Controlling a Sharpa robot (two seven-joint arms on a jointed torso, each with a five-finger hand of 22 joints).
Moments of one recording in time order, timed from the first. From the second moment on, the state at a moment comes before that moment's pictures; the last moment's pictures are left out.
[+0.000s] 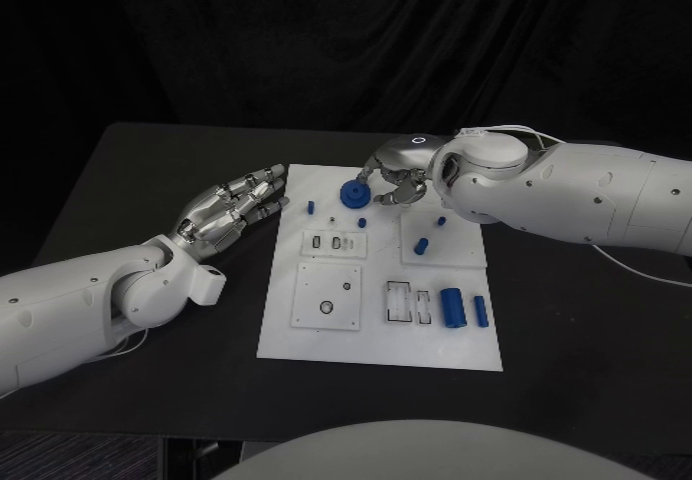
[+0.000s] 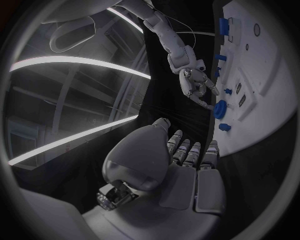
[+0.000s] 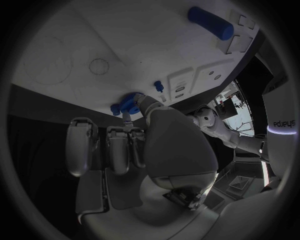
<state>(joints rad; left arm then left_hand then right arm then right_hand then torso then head) 1.20 -0.88 -0.21 1.40 -0.14 0.17 0.68 1.47 0.27 -0.01 0.26 0.54 0.30 0.09 0.04 0.04 0.06 0.12 0.07 0.02 0.01 0.15 0.00 0.00 0.16 0.03 0.28 0.02 0.01 1.44 -0.62 -0.24 1.29 -1.55 -0.18 -0.01 1.38 -0.09 0.30 0.14 0.39 0.75 0.06 0.12 0.27 1.46 -0.03 1.57 1.31 1.47 -0.07 1.57 1.31 0.04 1.46 0.04 1.40 1.31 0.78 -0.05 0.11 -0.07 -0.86</state>
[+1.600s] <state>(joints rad) 1.19 -0.90 -0.21 1.42 -0.14 0.17 0.68 1.47 0.27 0.00 0.25 0.54 0.30 0.09 0.04 0.04 0.06 0.12 0.07 0.02 0.01 0.16 0.00 0.00 0.16 0.03 0.29 0.02 0.01 1.53 -0.97 -0.25 1.49 -1.55 -0.30 -0.05 1.34 -0.07 0.22 0.19 0.22 0.88 0.11 0.13 0.37 1.47 0.01 1.57 1.31 1.47 -0.05 1.57 1.31 0.04 1.47 0.06 1.41 1.31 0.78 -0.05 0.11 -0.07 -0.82</state>
